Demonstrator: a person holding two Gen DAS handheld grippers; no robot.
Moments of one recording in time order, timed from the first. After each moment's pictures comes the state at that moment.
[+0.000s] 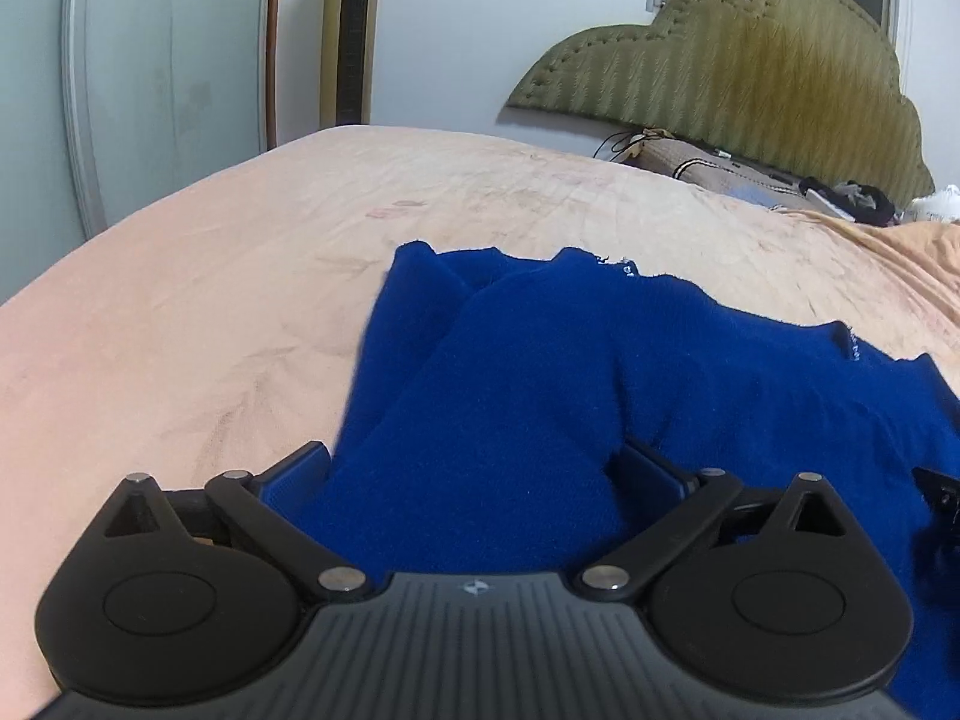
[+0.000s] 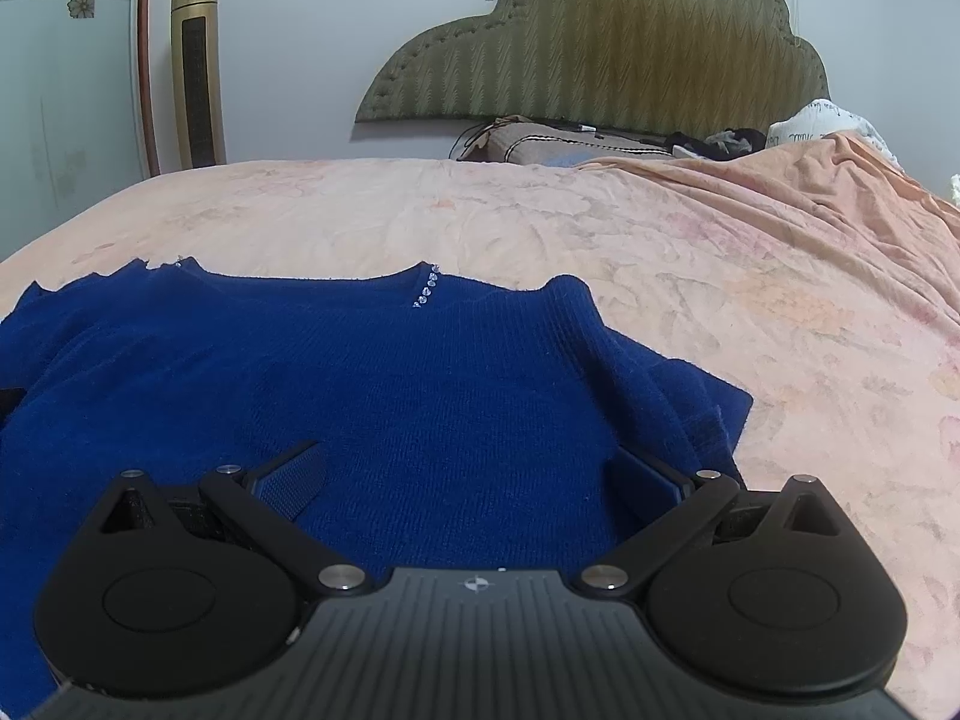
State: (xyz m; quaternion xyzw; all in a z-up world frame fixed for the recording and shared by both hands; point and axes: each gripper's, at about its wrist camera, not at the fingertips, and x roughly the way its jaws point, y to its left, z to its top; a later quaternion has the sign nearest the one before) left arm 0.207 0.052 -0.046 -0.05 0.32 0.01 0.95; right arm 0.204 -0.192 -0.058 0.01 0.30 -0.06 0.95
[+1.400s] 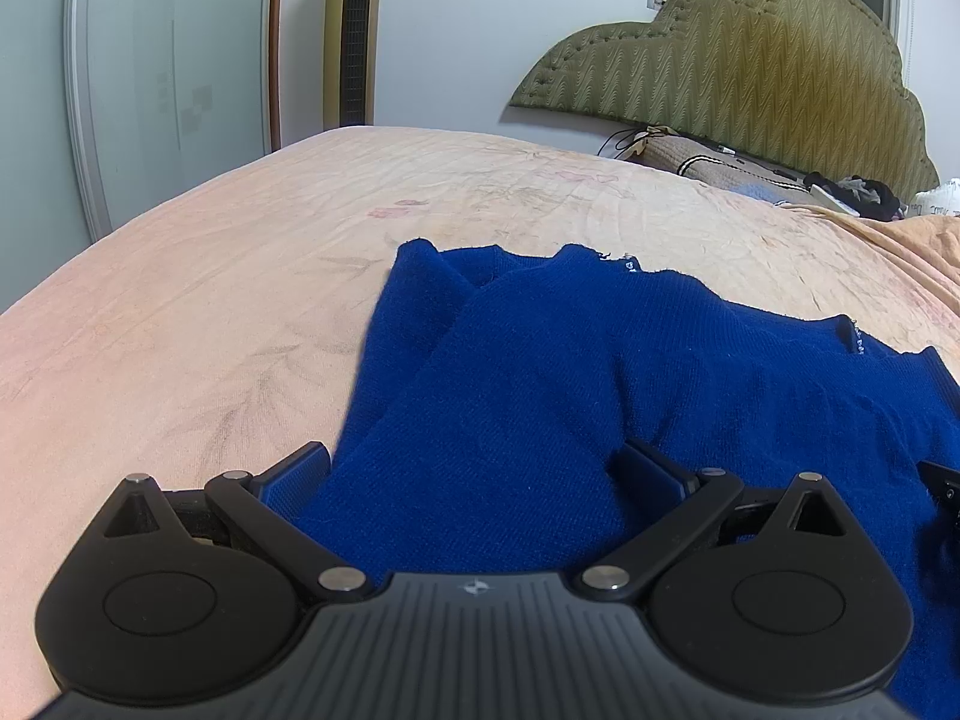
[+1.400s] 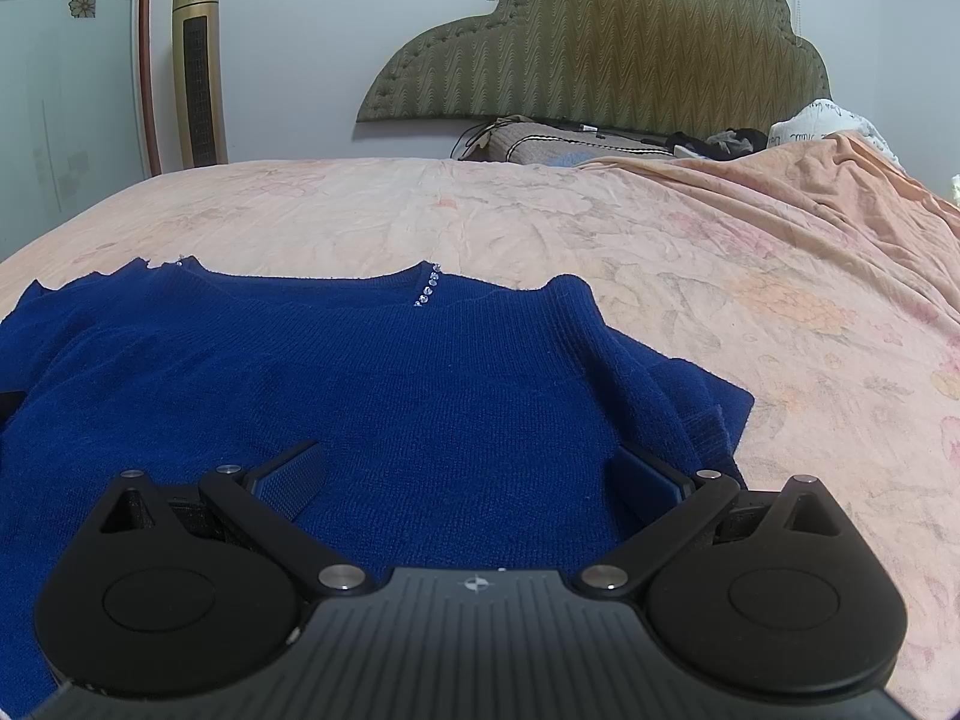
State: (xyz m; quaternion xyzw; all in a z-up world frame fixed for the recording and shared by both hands) left arm 0.206 0.050 -0.047 -0.05 0.32 0.01 0.95; right arm 0.205 -0.193 -0.058 0.01 0.31 -0.06 0.95
